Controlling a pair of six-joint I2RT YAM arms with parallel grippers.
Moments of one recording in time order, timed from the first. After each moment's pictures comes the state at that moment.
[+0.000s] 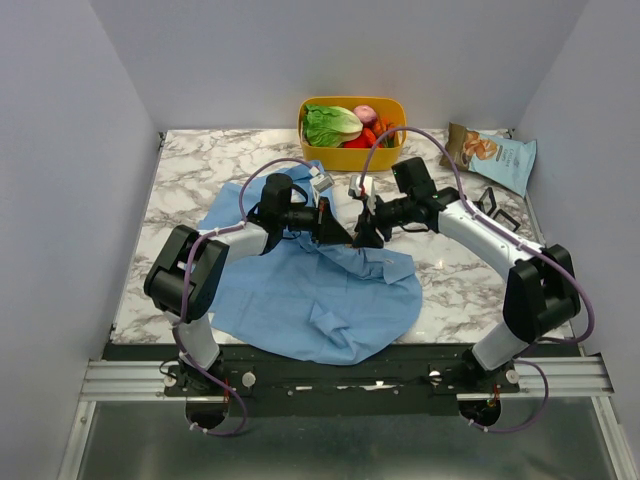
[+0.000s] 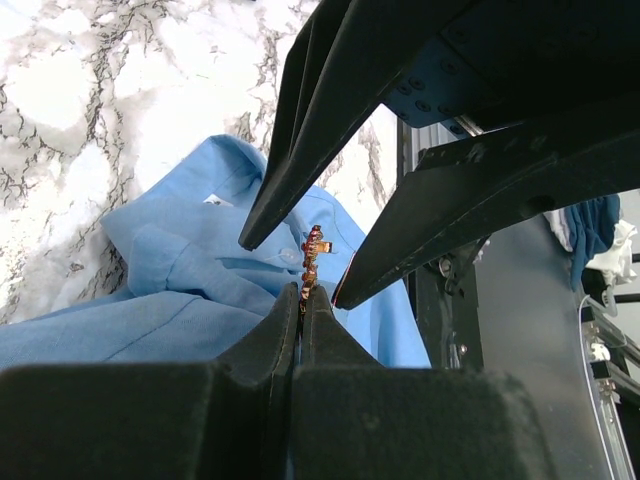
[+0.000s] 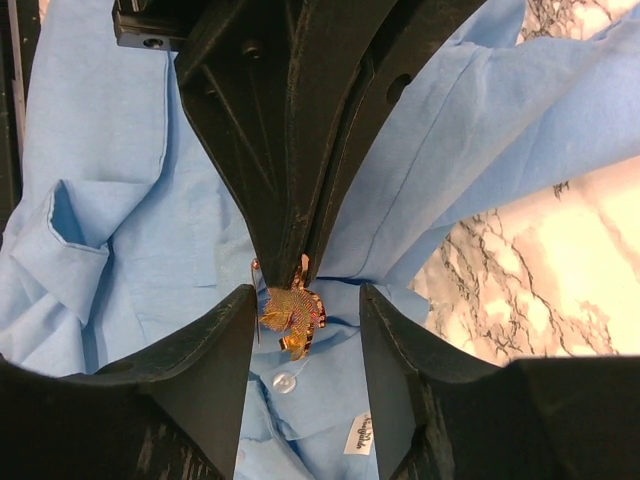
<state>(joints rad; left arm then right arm) -0.47 1.78 0.96 0.53 1.10 -0.45 0.47 1.60 1.22 -0.49 -0.78 -0.62</state>
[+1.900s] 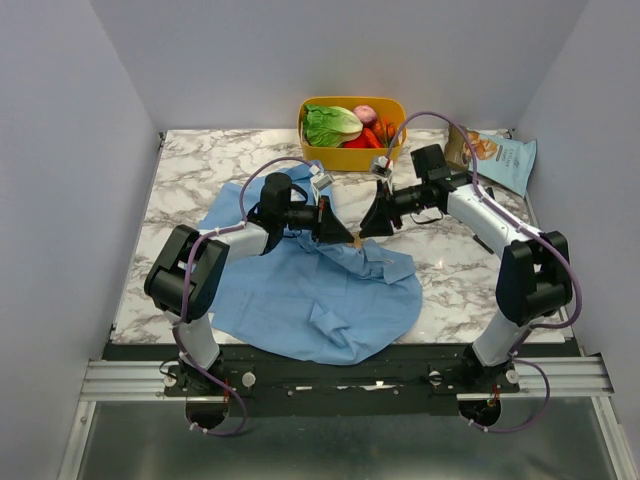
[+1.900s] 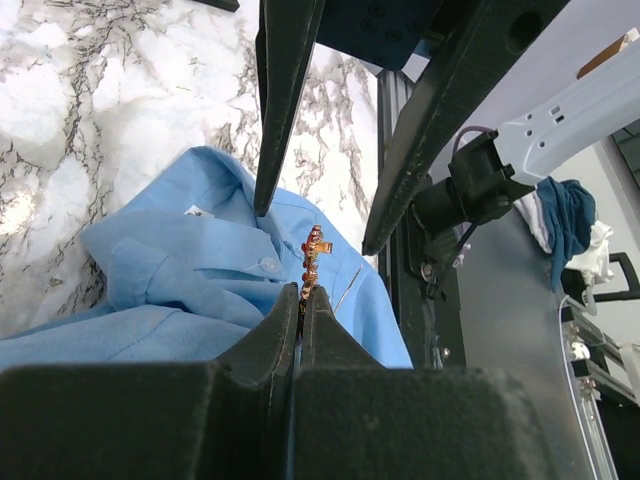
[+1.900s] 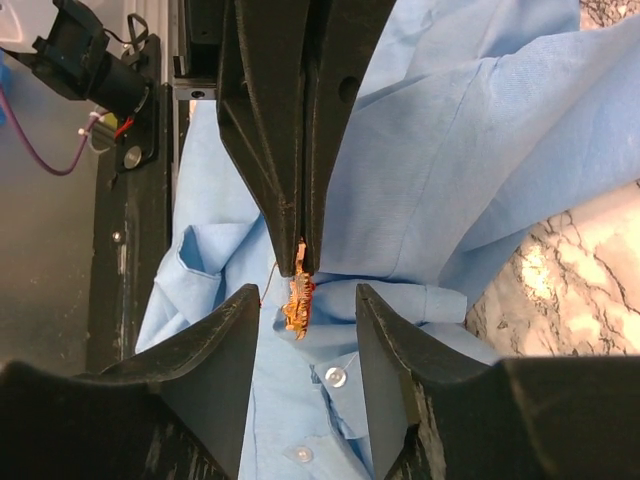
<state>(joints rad) -0.47 1.79 0.96 0.60 1.12 -0.51 0.31 1.71 1.32 -0.59 -1.12 -0.48</state>
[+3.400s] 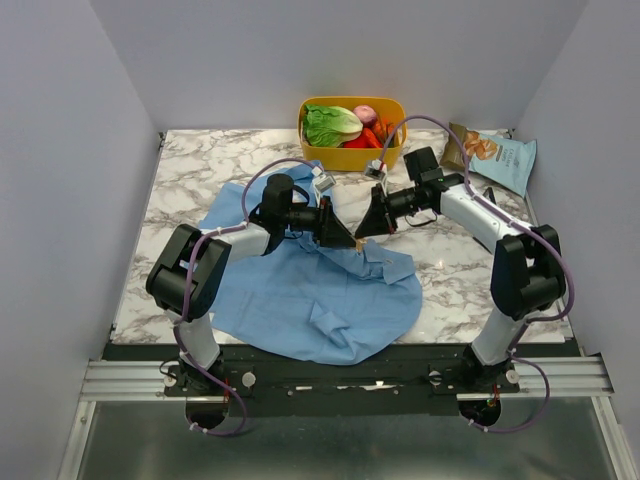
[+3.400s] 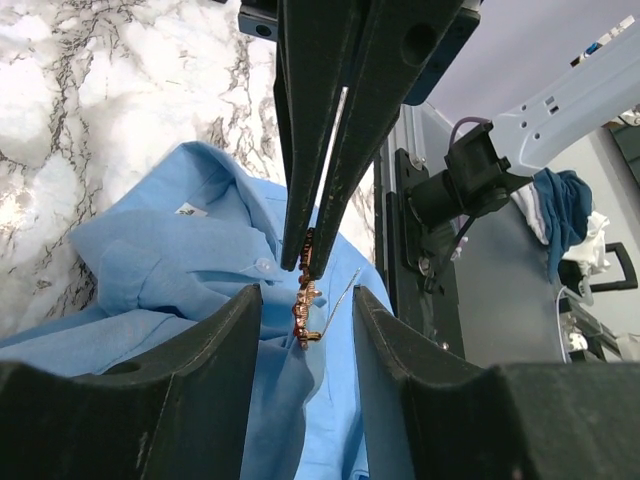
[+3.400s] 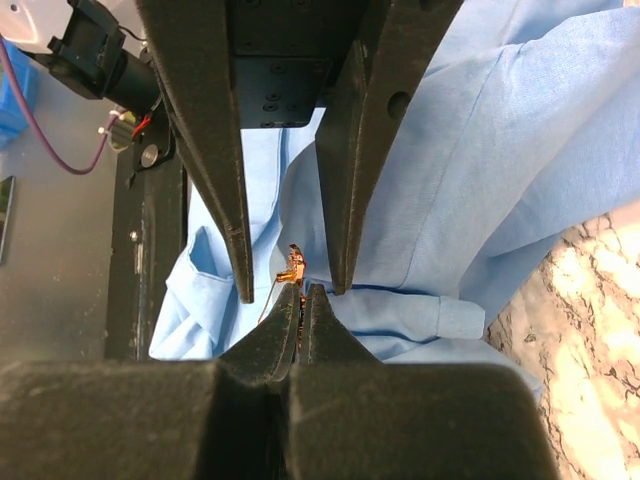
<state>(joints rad) -0.48 1.80 0.96 0.60 1.13 -0.50 0.34 1.75 1.32 -0.59 -1.14 -0.45</state>
